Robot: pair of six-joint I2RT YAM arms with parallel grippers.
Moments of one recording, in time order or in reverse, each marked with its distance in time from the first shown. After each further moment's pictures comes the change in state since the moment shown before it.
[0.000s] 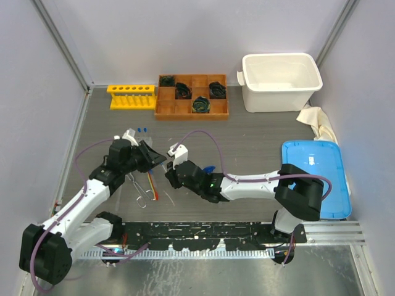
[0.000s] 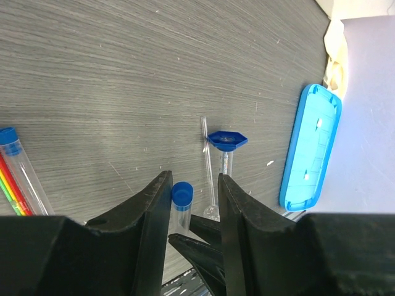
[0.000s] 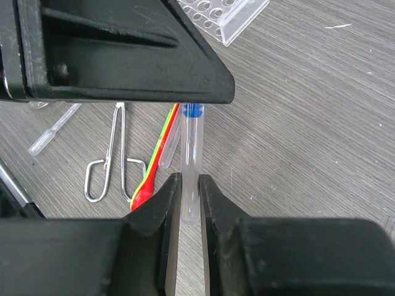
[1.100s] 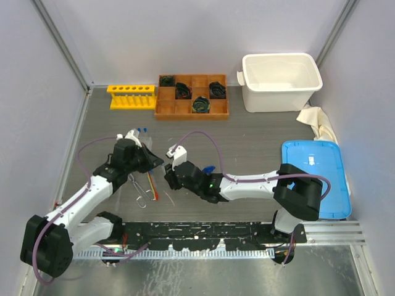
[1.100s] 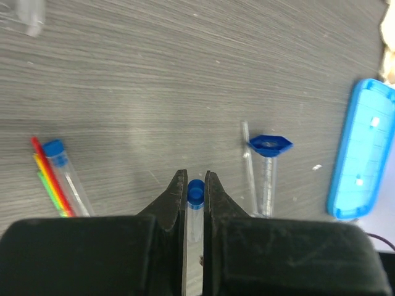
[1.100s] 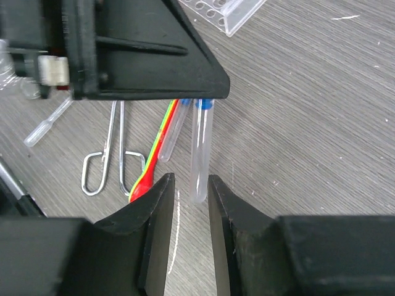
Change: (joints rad) left arm -0.014 0.058 0.000 -0.006 -0.053 0.124; right arm 0.004 0.012 0.004 -0.019 -0.004 -0.007
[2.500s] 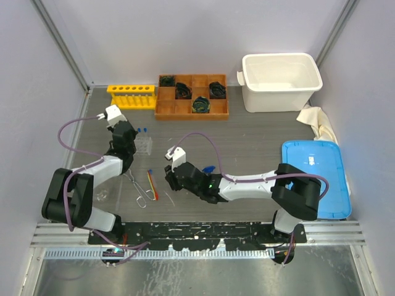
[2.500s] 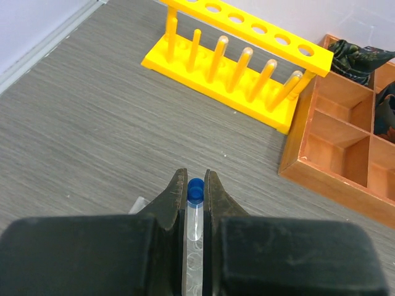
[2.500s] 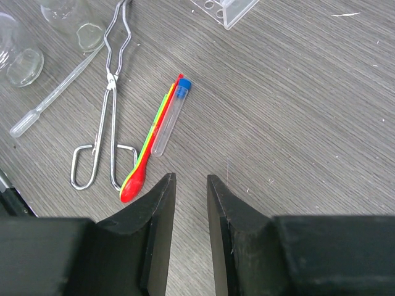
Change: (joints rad) left arm 0.145 0.426 0.068 0.775 -0.777 0.503; right arm 0.002 0.002 -0.009 0.002 -0.005 -0.035
